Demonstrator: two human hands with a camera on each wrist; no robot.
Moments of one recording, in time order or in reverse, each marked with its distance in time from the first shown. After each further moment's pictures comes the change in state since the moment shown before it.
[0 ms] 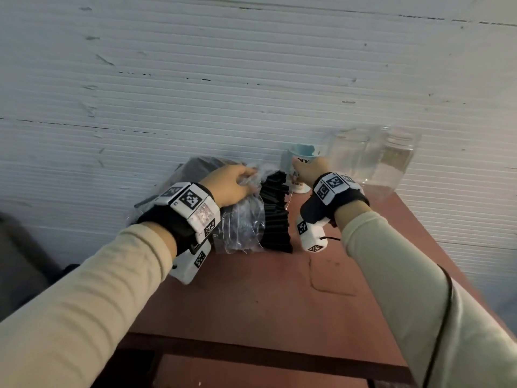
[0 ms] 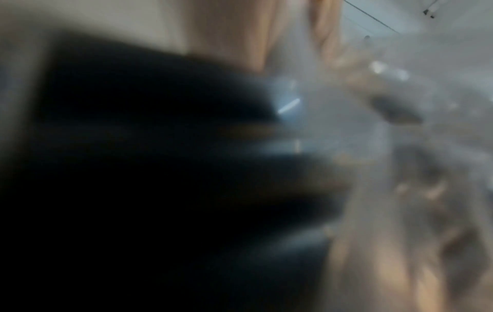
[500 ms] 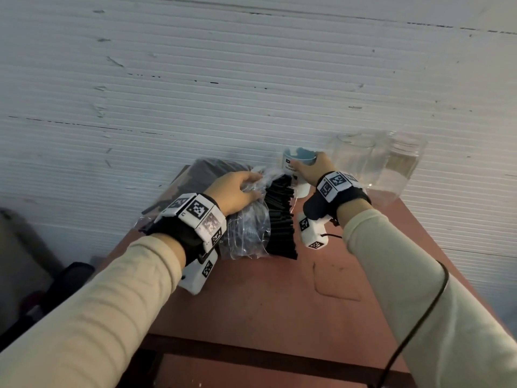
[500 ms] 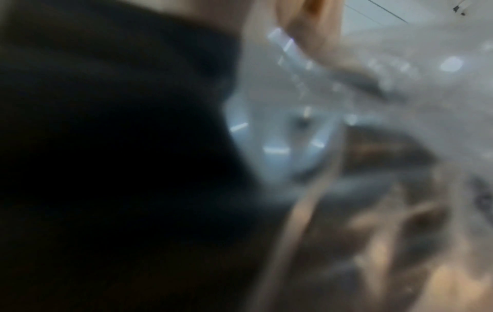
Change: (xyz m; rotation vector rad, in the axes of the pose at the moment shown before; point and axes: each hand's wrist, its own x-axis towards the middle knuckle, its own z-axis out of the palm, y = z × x) left_hand -0.013 0.001 0.006 -0.085 0.057 -0.033; right_hand 0.002 -0.007 -0.005 -0.063 -0.008 -0.121
